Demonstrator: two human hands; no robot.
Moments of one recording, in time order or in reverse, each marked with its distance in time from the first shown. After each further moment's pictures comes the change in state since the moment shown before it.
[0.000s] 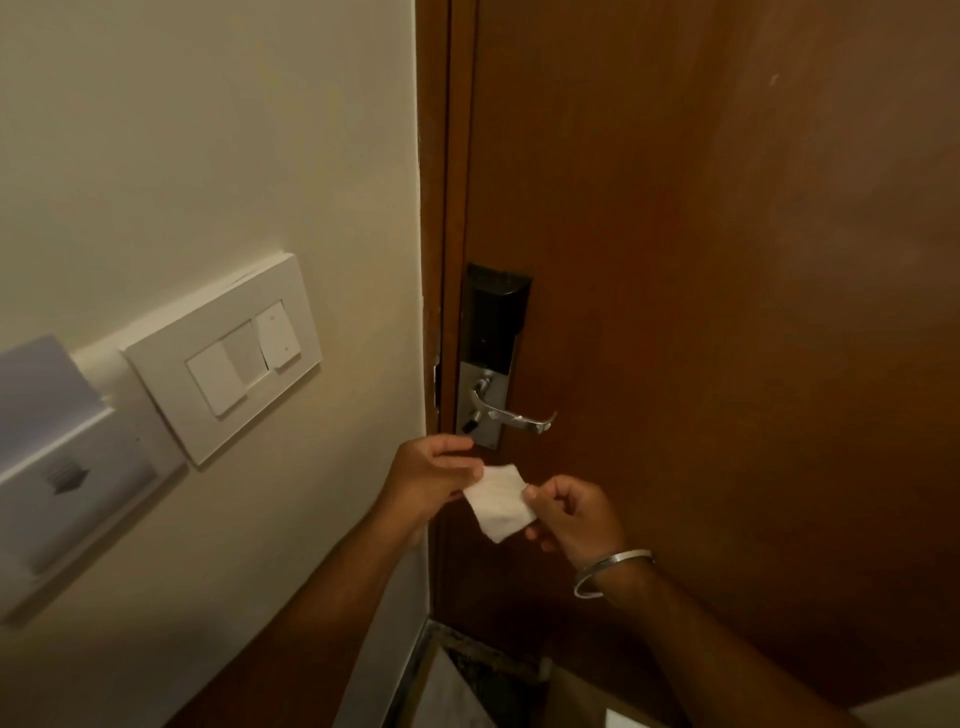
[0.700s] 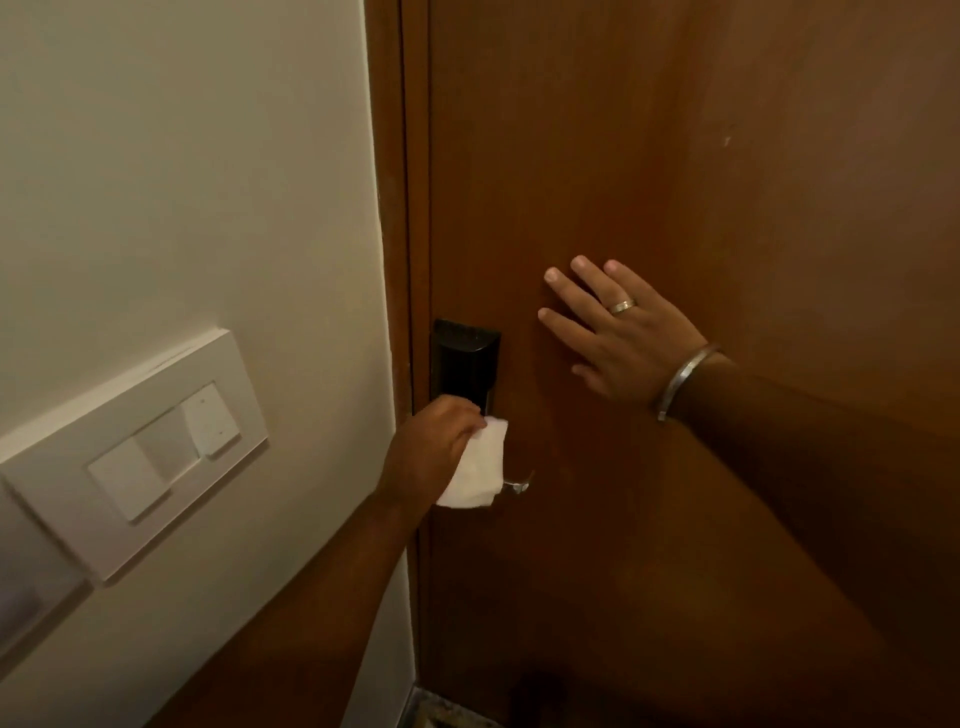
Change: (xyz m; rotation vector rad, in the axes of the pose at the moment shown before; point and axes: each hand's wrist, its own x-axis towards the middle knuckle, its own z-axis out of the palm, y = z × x) left_hand 0.096 0.047 0.018 0.828 0.178 1.009; right_hand 0.110 -0.175 -0.131 -2.024 0.427 -1.061
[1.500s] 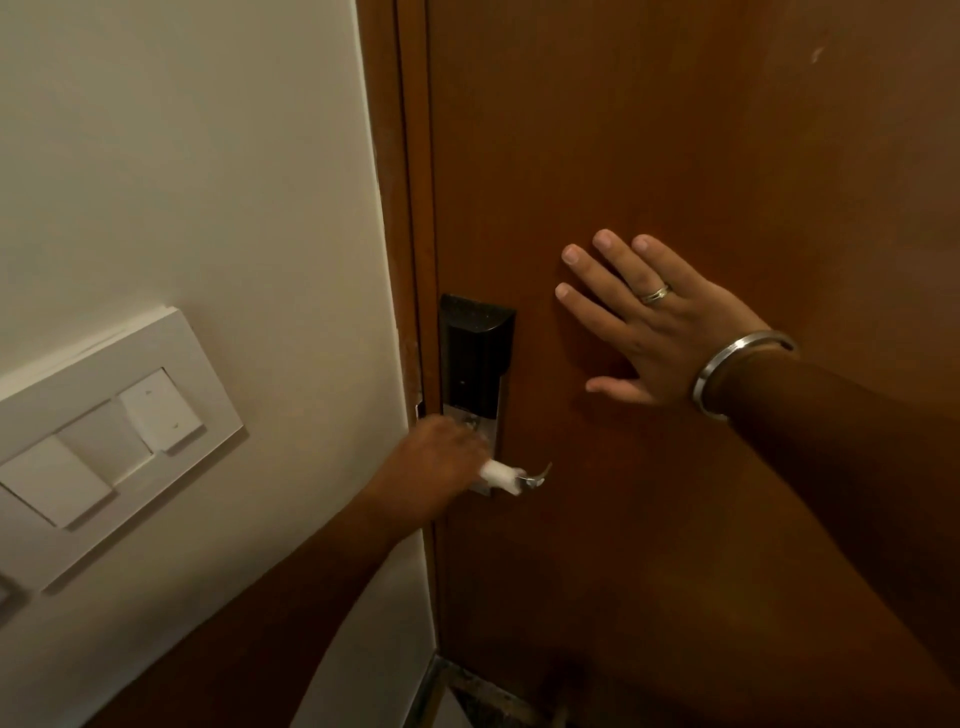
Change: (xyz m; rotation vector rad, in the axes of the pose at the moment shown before) left_hand -0.022 -0.004 0.004 0.460 -0.359 0.318; right_hand 0.001 0.003 0.049 -0.154 0.242 -0.116
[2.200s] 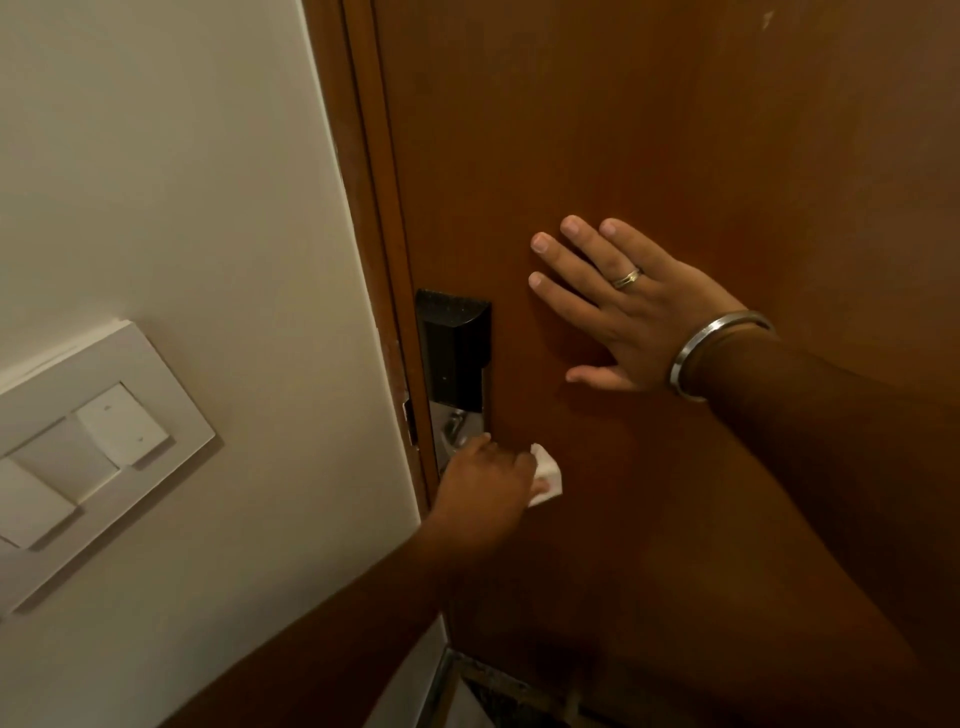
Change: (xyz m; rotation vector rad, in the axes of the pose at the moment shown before) left_hand 0.032 0.065 0.027 0.040 -0.237 -0.227; right_hand 0.001 0.001 -0.004 0.028 0.019 -0.007
